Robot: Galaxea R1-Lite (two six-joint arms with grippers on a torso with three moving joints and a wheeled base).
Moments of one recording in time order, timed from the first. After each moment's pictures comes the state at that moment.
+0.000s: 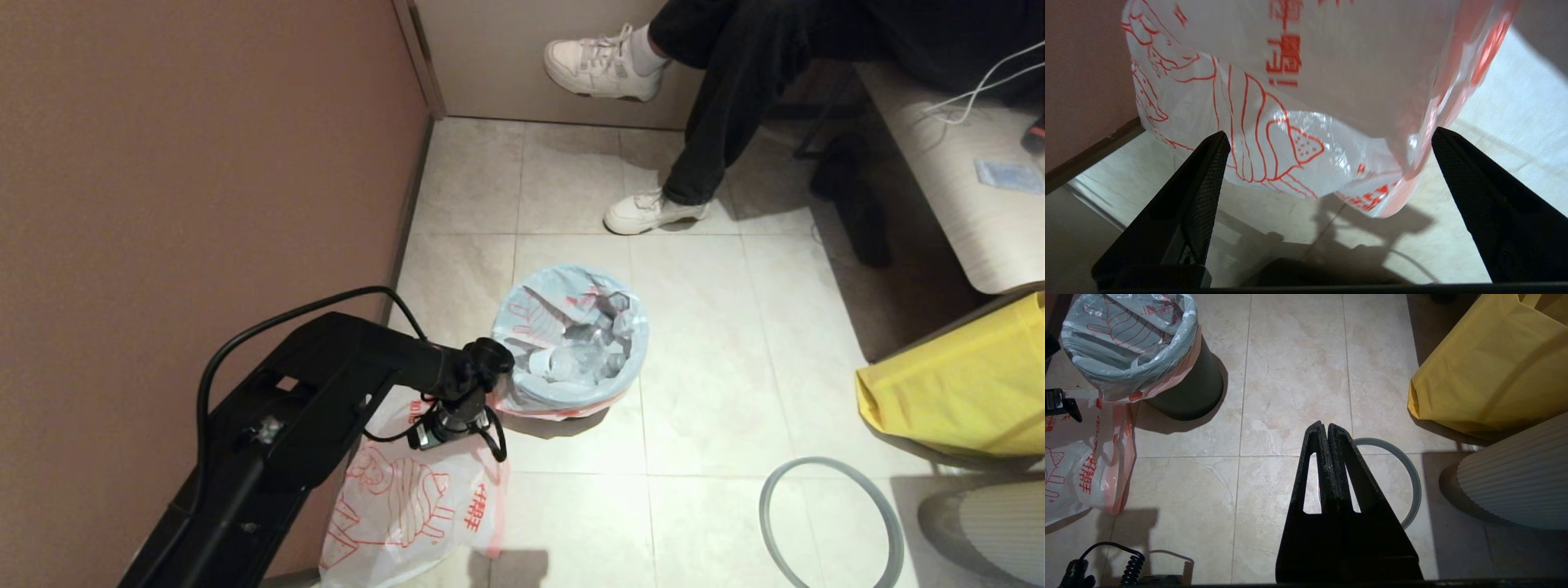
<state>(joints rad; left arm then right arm) -0.41 2.61 -1.81 0.45 0.51 -0.73 0.00 0.00 0.00 -0.04 -0.02 0.02</state>
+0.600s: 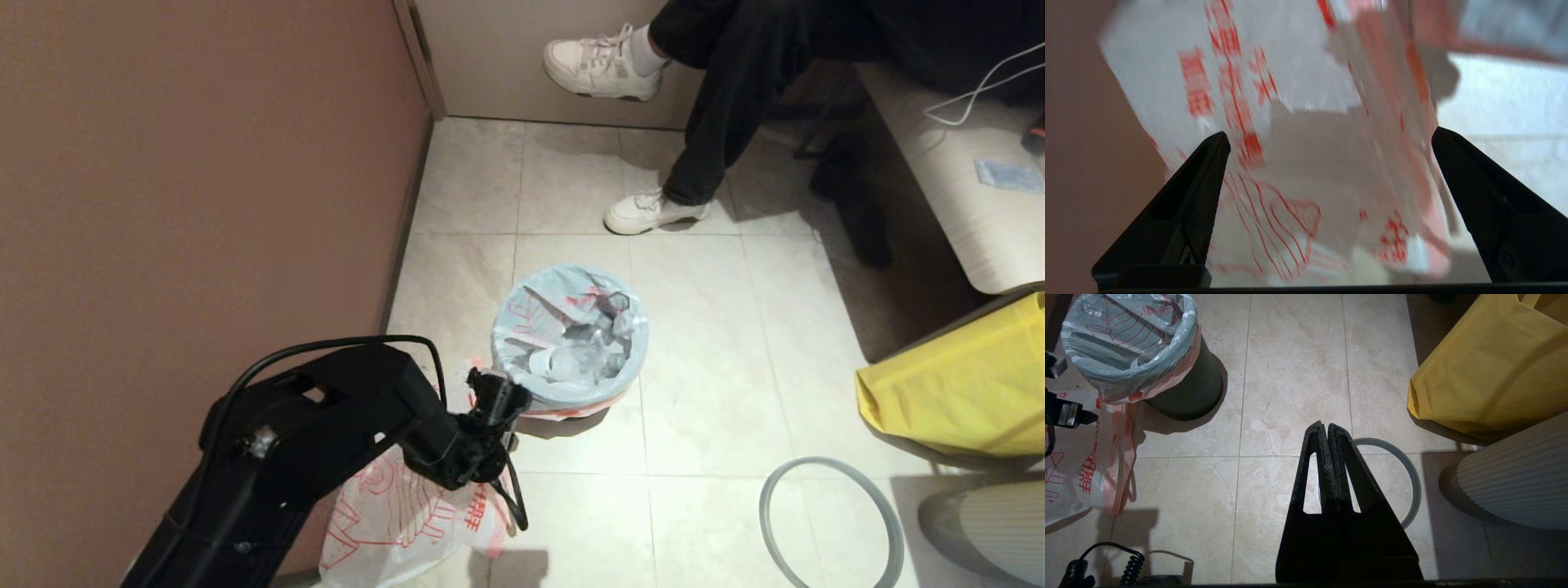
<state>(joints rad) -0.52 2.56 -1.29 -0.52 0.71 0.00 0.00 0.00 0.00 -0.04 -0.02 0.02</state>
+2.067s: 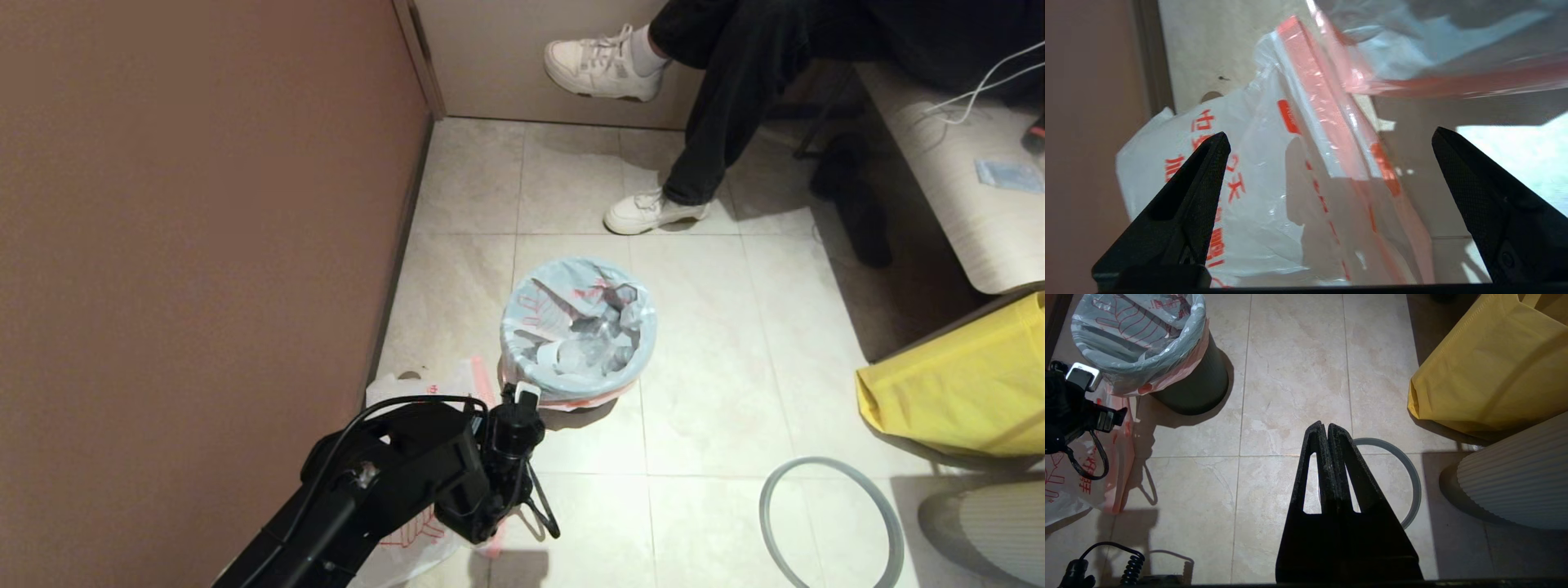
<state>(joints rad) -0.56 2.82 -1.38 -1.13 0.77 0.34 0.00 0.00 0.00 -0.04 -0.02 0.02</state>
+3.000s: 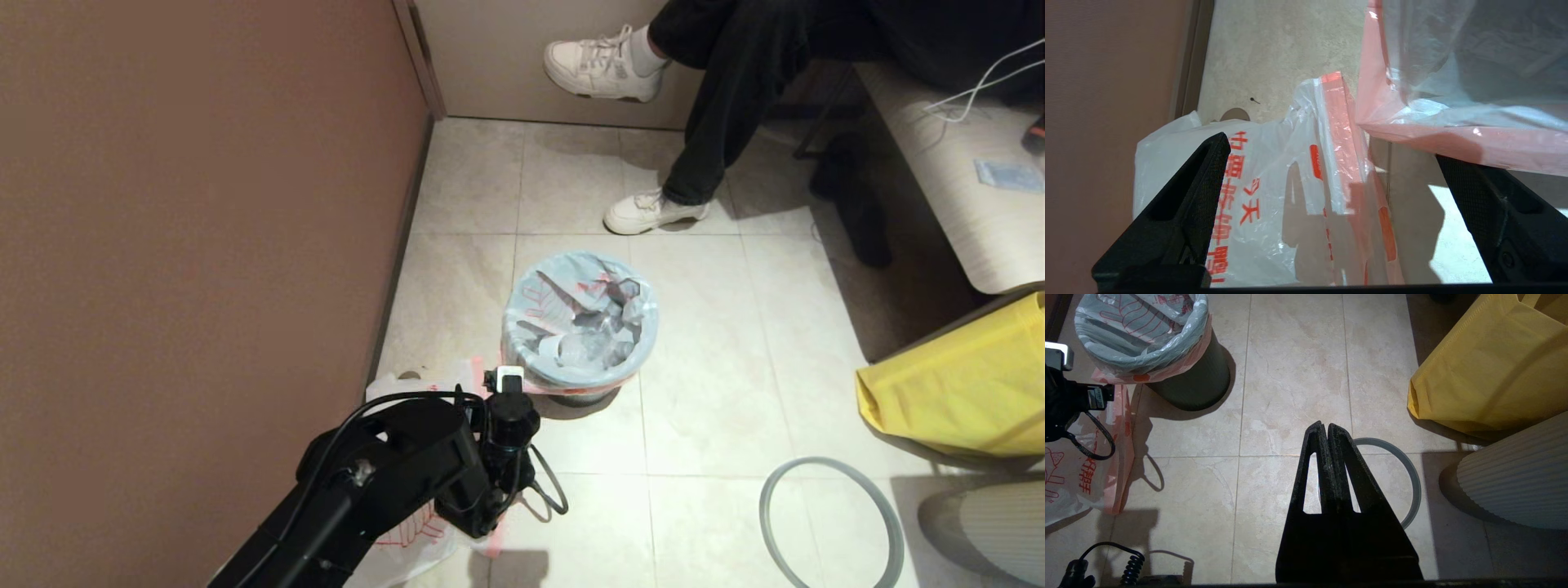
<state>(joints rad) -0.56 2.80 -1.38 -1.31 0.86 0.21 0.00 0.00 0.00 -0.04 -0.02 0.02</state>
